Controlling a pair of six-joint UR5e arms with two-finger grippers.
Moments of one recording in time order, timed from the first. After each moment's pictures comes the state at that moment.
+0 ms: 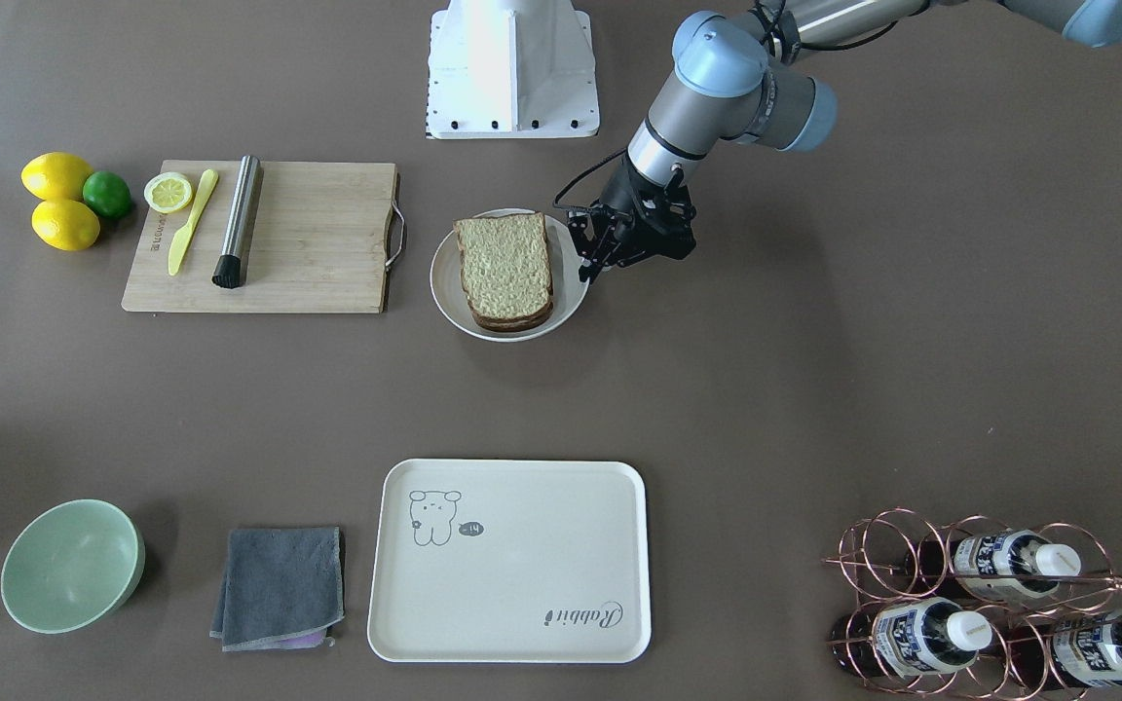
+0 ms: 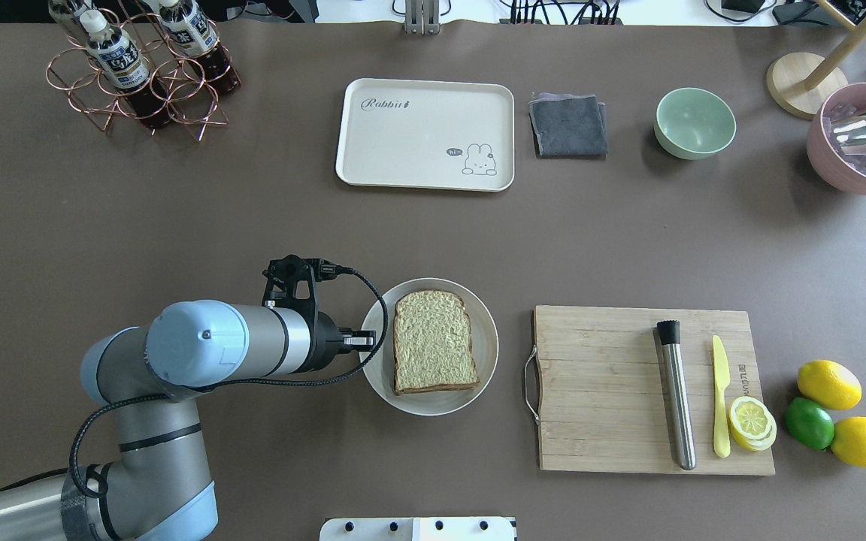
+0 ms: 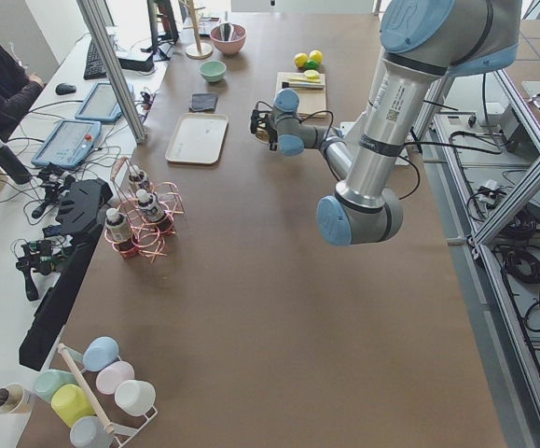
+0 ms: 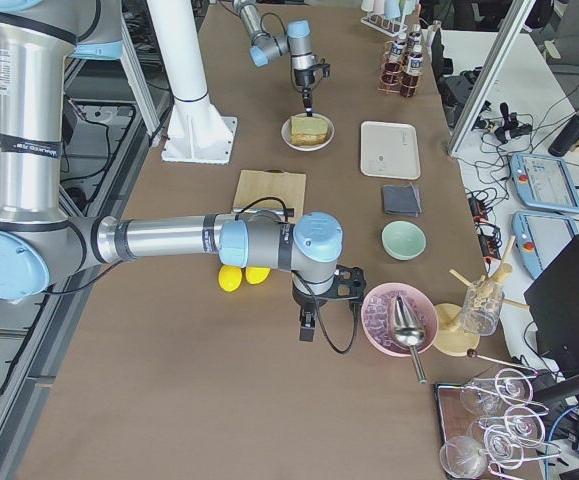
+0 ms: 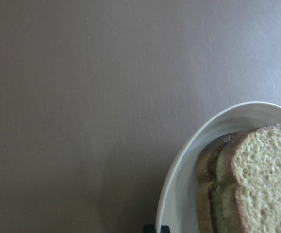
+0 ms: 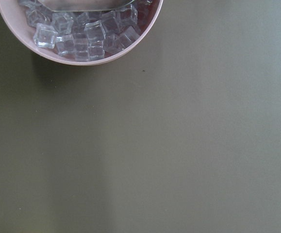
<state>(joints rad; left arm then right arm) -0.50 -2.05 -1.69 -2.15 -1.82 -1.32 1.58 -1.68 1.79 -1.69 2.31 0.03</state>
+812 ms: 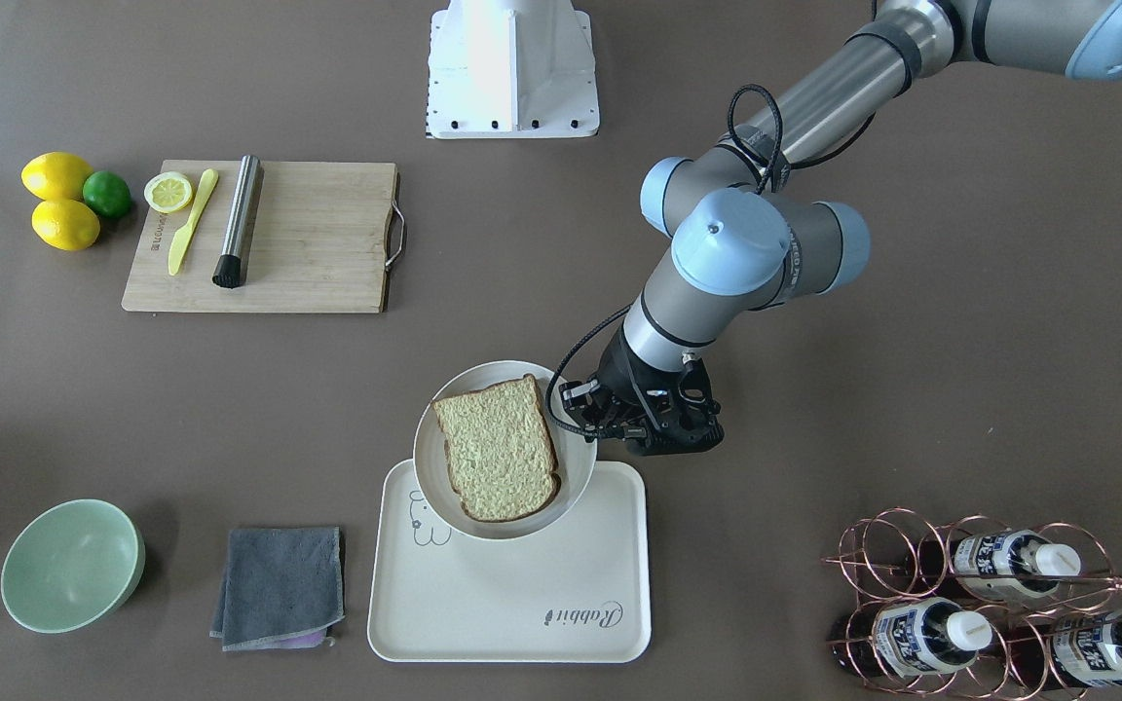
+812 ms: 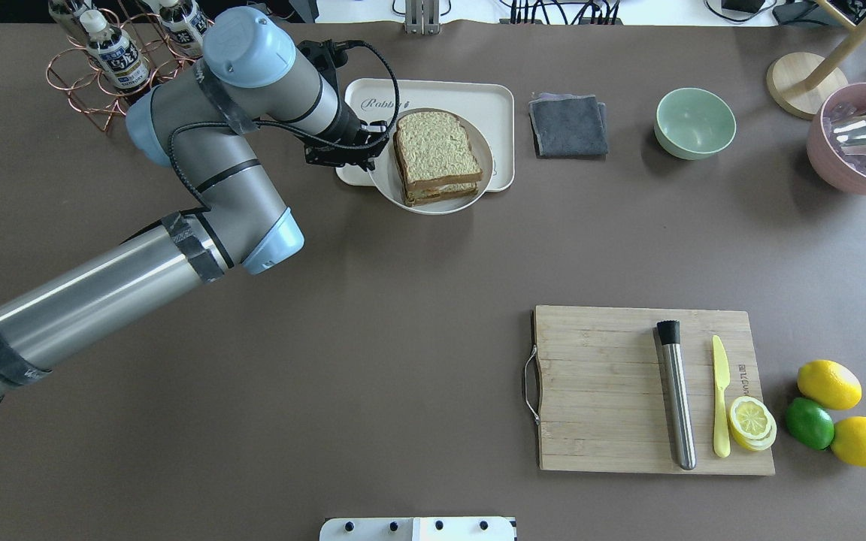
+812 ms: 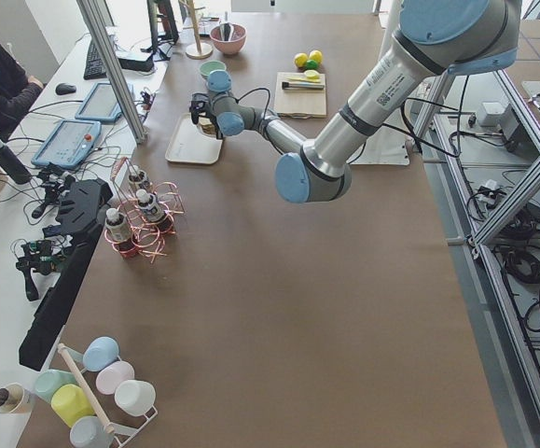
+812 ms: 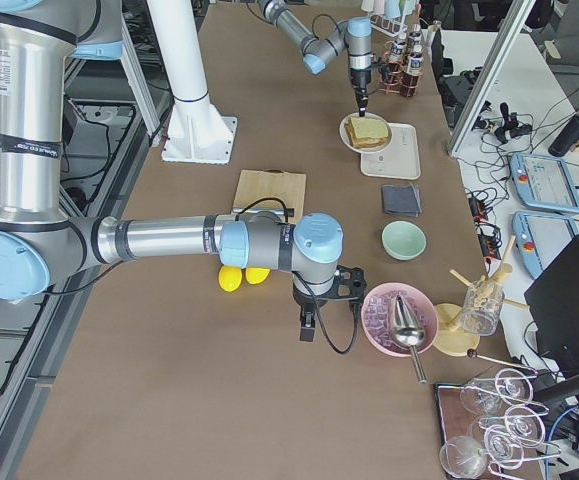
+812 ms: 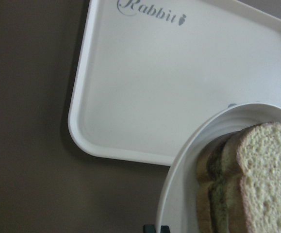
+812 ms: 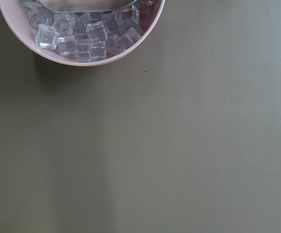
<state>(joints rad) -0.76 -2.42 -1.21 -2.11 -2.05 -1.31 1.58 -1.68 1.79 -1.69 2.31 0.04</state>
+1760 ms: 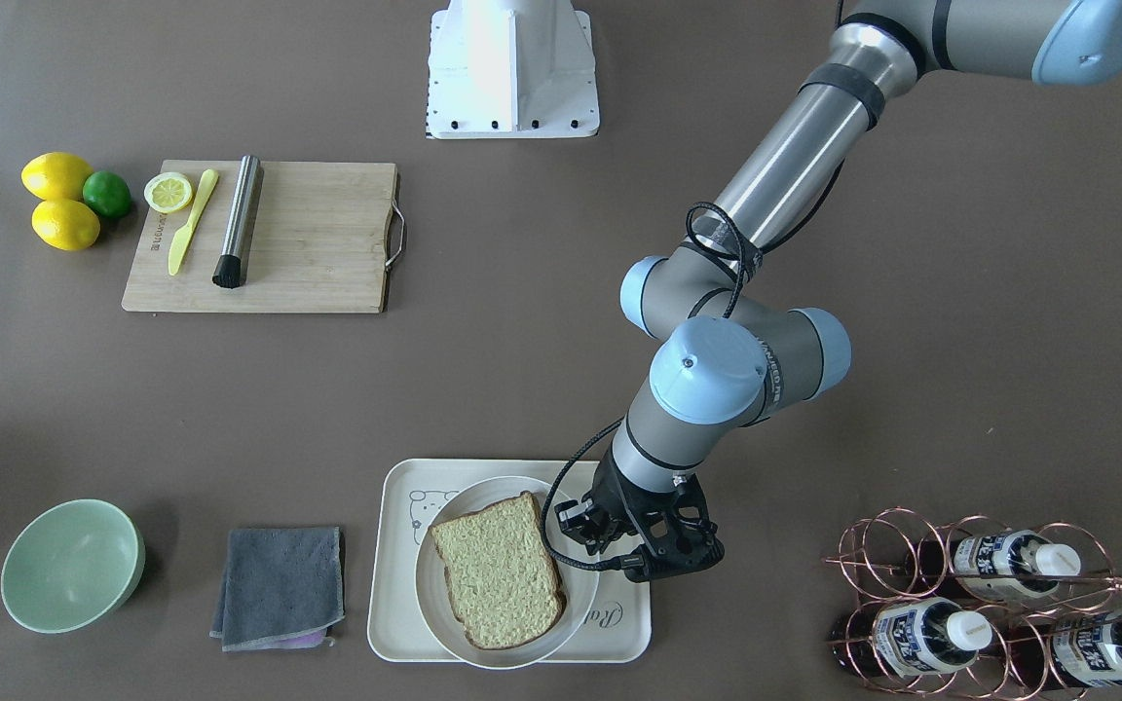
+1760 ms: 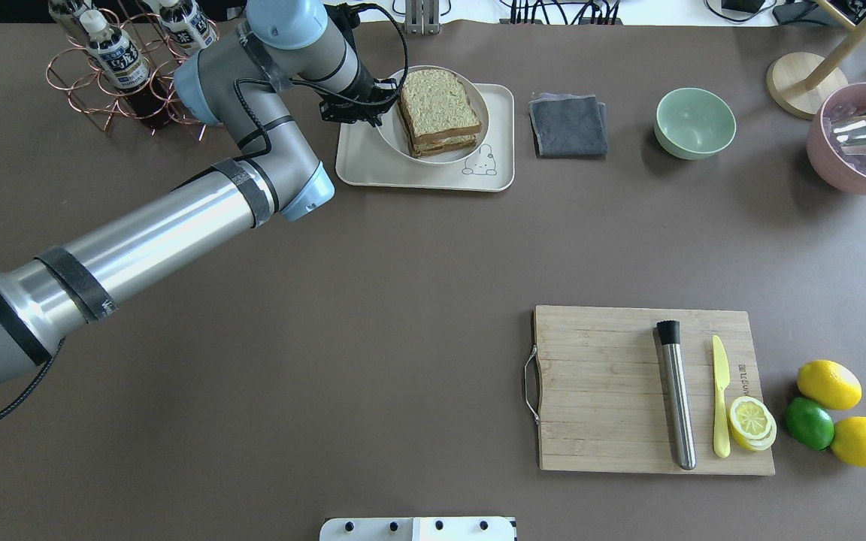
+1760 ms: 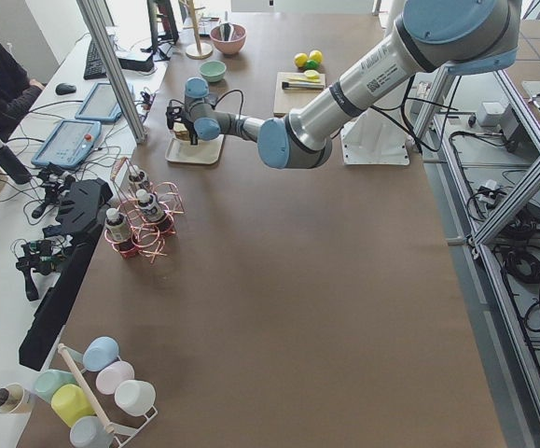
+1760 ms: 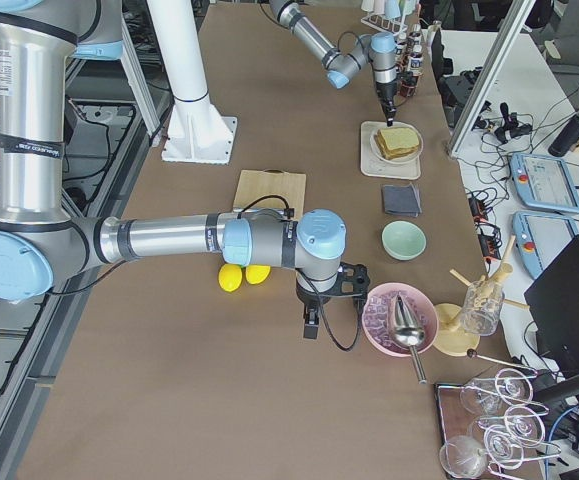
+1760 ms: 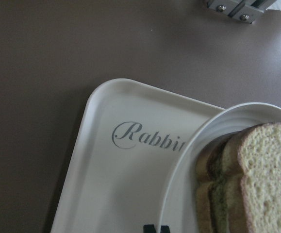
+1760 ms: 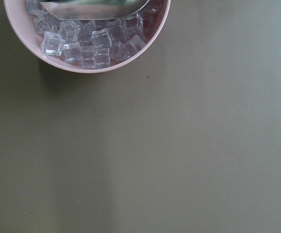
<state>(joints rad) -0.81 -2.65 -0.72 -2.34 -1.98 -1.31 1.58 -1.67 1.79 -1.69 2.31 0.04</state>
